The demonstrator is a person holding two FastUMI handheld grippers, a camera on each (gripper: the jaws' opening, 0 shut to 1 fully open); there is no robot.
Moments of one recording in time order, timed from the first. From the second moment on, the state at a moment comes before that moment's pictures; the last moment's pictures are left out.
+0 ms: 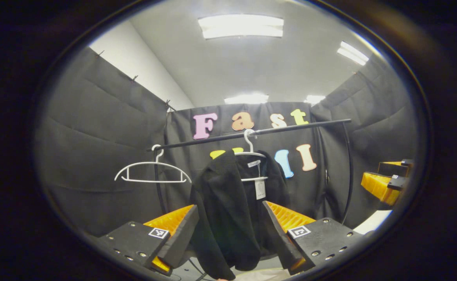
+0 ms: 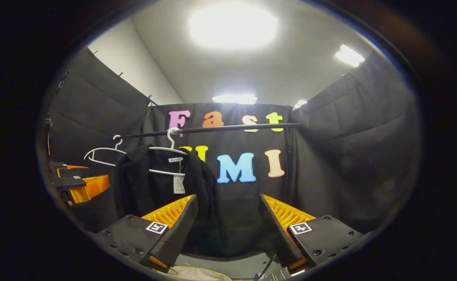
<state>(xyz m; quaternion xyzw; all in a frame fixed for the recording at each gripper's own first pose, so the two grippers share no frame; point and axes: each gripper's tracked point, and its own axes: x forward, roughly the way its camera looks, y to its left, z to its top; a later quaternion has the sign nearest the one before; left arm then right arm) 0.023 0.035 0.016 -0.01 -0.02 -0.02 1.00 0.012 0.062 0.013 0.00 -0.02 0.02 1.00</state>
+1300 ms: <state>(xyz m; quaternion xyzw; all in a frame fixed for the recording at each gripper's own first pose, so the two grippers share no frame) 0.177 0.009 -0.022 0.02 0.02 0.06 1.00 0.207 0.147 -0.036 0.04 0.02 0.17 0.98</state>
